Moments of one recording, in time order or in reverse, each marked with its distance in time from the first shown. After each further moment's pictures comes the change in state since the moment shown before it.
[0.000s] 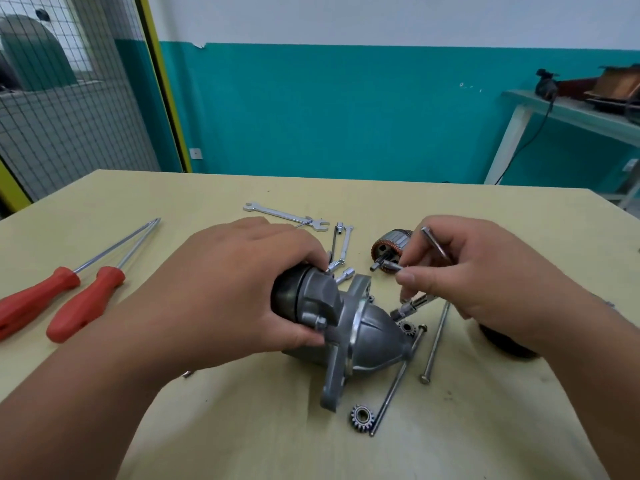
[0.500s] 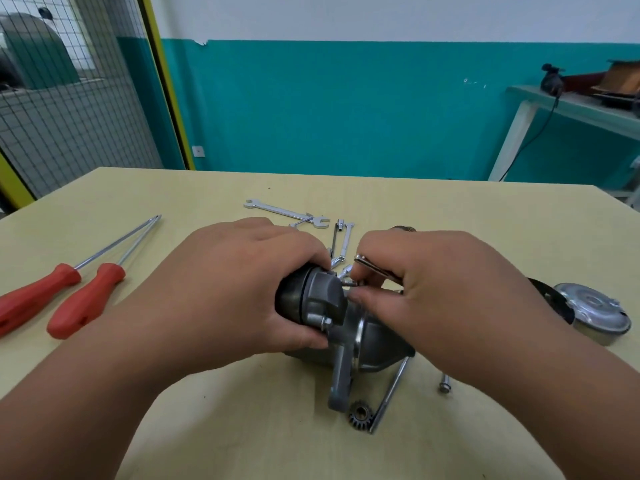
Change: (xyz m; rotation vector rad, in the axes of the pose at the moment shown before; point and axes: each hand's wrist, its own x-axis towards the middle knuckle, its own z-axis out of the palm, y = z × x) left_hand 0.000 0.006 0.001 0.058 -0.008 -0.004; right_hand -0.016 -0.041 0.035 -0.580 0.062 -0.177
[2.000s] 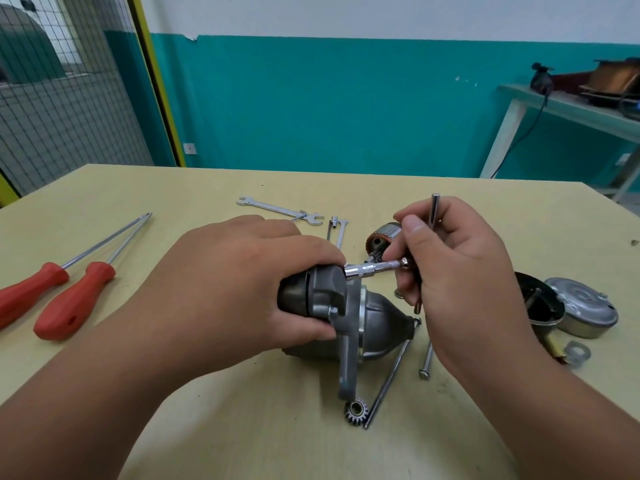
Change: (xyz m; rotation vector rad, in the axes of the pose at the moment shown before) left_hand -0.001 0.007 0.004 -0.016 0.027 -0.025; right_hand 0.004 0.022 0.038 1.052 0.441 0.310
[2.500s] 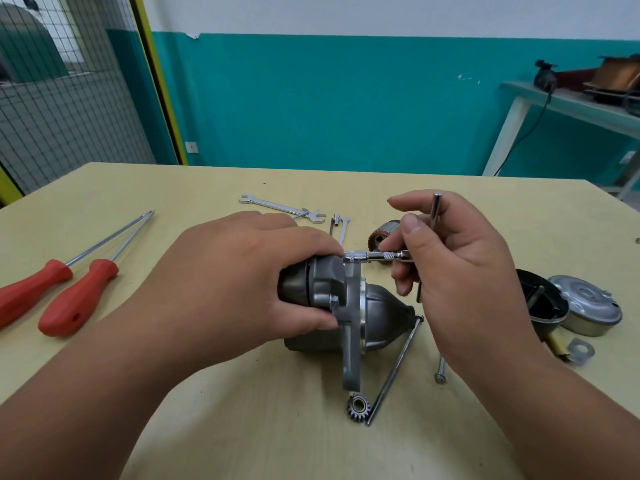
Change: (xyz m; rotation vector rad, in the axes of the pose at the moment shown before) left_hand 0.002 -0.002 0.002 -0.019 -0.005 -0.026; right_hand -0.002 0.002 0.000 -0.017 -0.075 -0.094
